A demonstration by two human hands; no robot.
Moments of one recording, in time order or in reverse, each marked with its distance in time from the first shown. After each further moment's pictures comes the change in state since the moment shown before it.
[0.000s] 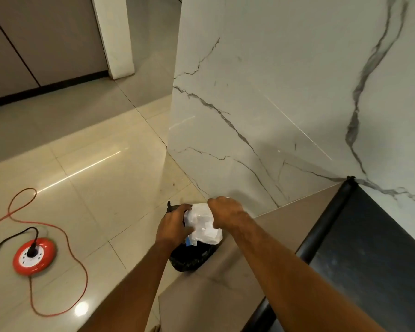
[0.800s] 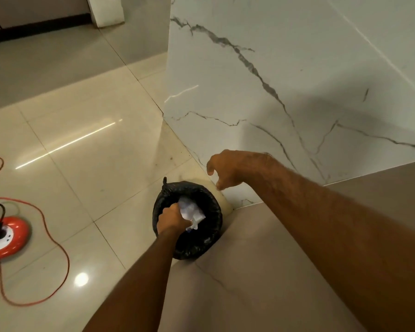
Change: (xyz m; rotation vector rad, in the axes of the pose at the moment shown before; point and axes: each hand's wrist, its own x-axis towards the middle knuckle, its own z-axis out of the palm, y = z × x) left_hand 0.089 -0.105 0.121 0.097 -0.151 -0.373; right_hand 0.109 0.020 0.007 -0.015 -0.143 -0.158
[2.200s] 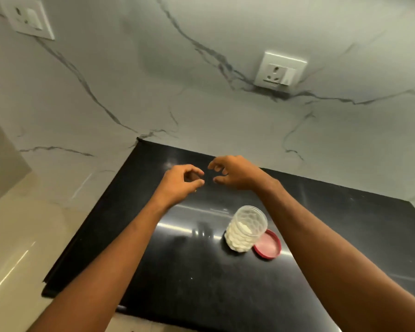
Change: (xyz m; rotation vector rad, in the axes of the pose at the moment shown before) left_hand -0.639 0.257 0.023 -0.067 -0.242 1.135; right_hand -0.686 0.056 0.188 0.581 0.809 0.493
